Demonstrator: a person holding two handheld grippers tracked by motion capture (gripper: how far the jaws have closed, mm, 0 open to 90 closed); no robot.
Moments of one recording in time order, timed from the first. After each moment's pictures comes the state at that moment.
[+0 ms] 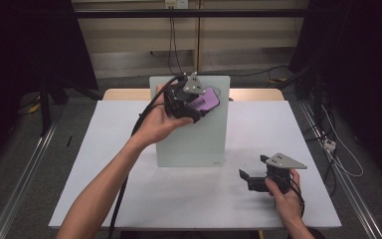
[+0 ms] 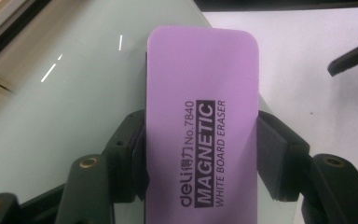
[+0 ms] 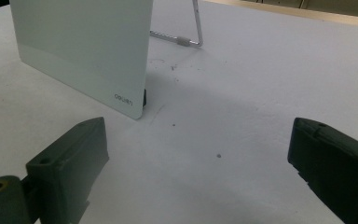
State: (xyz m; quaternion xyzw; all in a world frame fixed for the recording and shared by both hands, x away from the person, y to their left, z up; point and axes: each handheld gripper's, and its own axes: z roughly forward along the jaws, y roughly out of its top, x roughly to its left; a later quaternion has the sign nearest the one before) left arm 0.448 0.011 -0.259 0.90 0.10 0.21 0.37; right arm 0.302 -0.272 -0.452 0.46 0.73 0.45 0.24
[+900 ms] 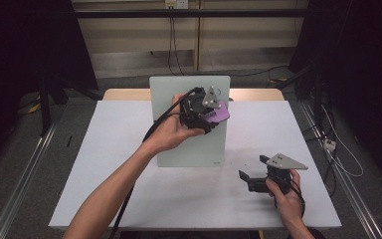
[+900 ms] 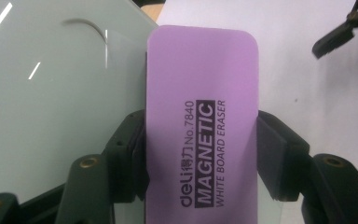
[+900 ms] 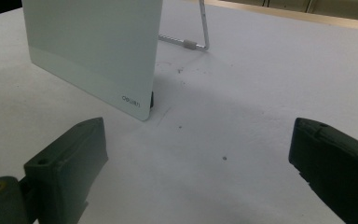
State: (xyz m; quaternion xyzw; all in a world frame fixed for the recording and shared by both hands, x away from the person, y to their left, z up) left arm 0.436 -0.021 -0.287 0.92 0.07 0.19 0.35; right arm 0.301 -0.273 -0.451 0.45 0.73 0.46 0.23
